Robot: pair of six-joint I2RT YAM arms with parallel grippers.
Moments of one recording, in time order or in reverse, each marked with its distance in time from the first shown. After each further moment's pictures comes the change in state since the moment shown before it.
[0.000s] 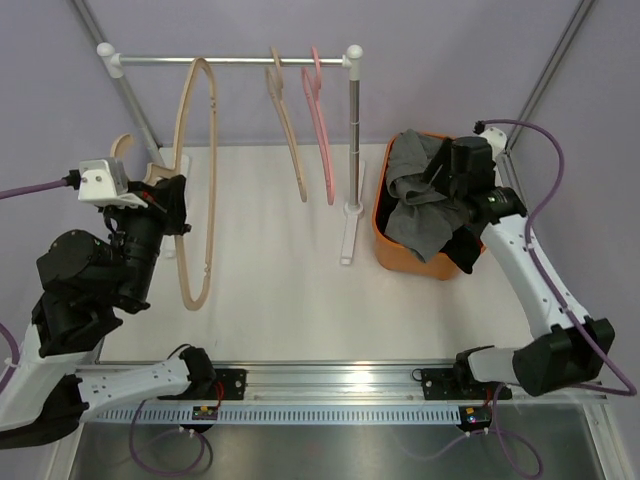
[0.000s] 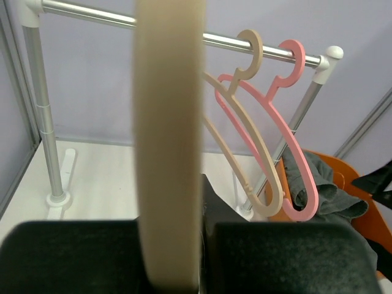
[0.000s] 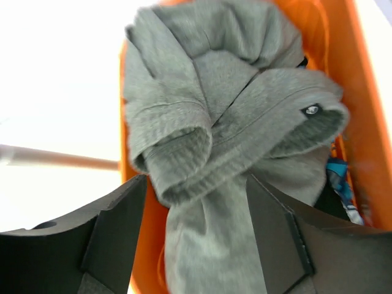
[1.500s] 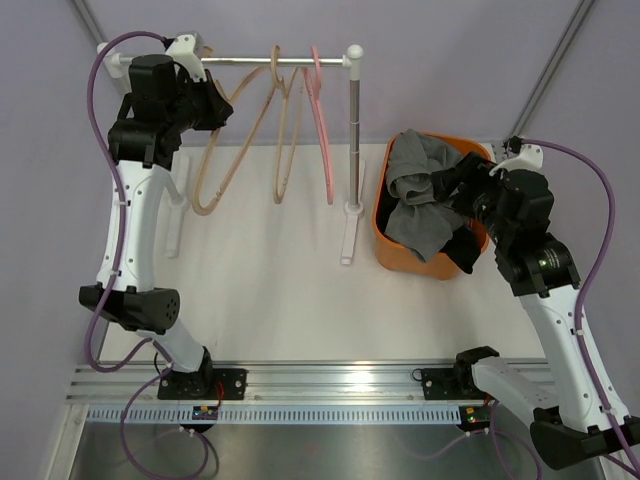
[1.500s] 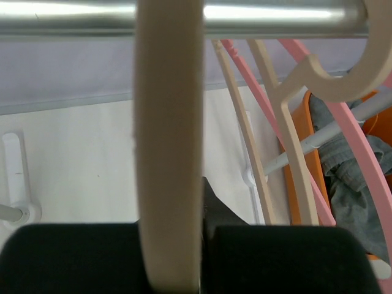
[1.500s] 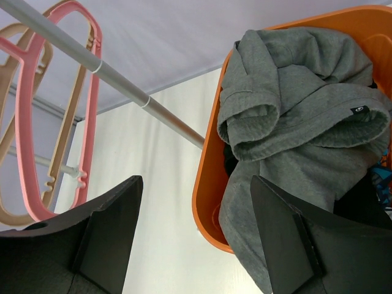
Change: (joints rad) left arm 0.891 0.896 0.745 -0.389 1.121 -0.100; right arm 0.000 -0.412 -0.080 -0.015 -0.249 -0.025
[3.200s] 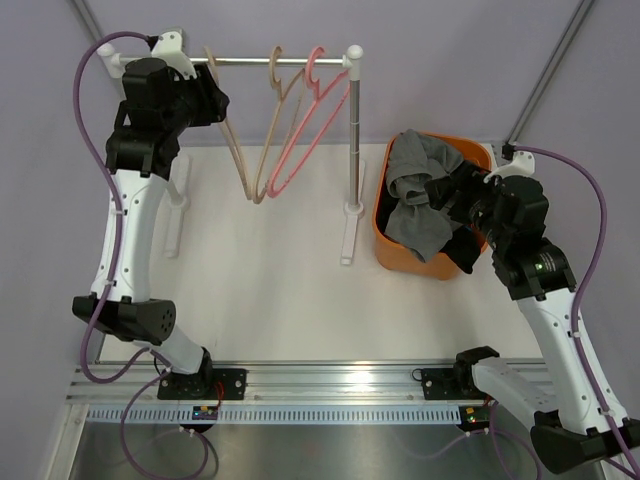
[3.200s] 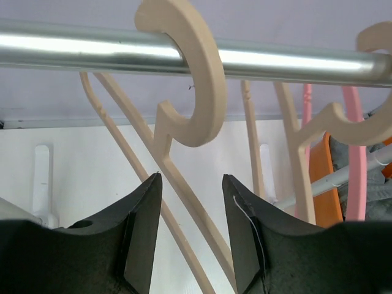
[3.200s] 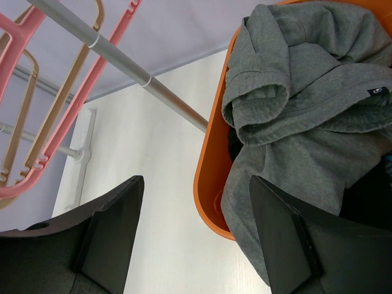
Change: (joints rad) left arm 0.009 -0.042 -0.113 0.169 -0.122 -0.031; right arm 0.000 -0.024 -0.061 0.008 -0.060 0.006
